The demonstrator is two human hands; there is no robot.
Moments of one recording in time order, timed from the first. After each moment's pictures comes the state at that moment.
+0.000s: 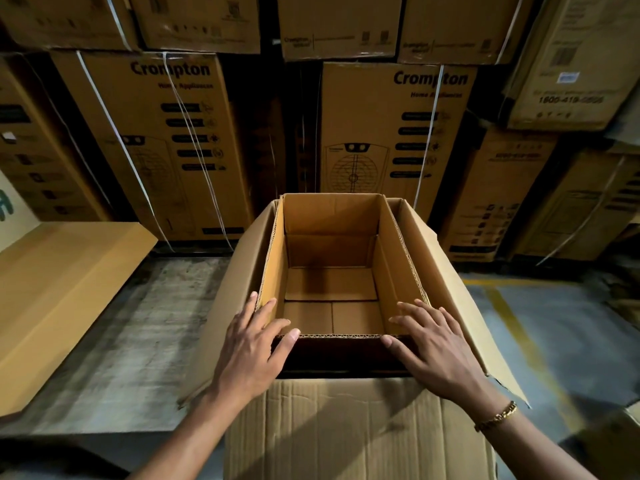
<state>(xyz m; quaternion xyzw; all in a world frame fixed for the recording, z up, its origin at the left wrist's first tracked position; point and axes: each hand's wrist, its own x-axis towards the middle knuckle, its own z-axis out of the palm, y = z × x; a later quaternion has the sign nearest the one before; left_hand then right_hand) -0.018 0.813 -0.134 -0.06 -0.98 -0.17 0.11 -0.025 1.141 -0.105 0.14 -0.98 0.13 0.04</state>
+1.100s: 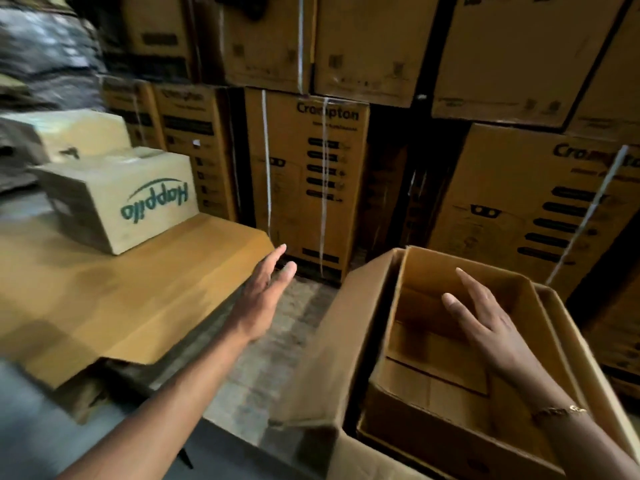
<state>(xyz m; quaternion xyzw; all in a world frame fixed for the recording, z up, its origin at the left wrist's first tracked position) -0.026 0.637 -0.024 0.09 -0.79 -0.58 0.20 -0.131 0.984 -0.004 0.21 -0.89 0.41 0.00</state>
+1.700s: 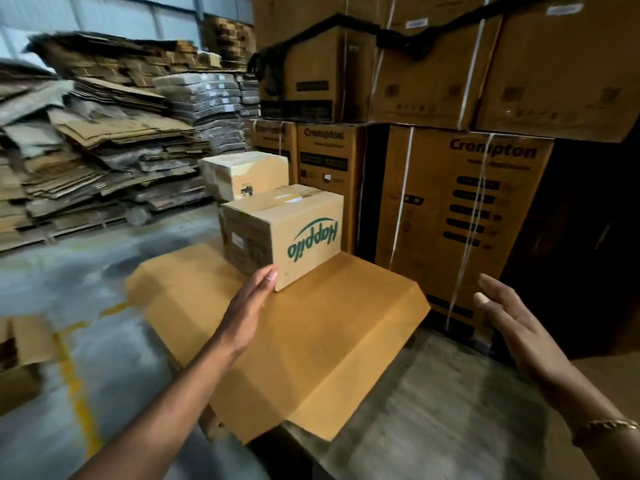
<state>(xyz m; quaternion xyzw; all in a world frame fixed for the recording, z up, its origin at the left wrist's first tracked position) 0.107 0.242 0.000 0.20 -0.74 -0.57 0.31 -0.121 0.567 0.013 0.30 -0.77 0.55 -0.10</state>
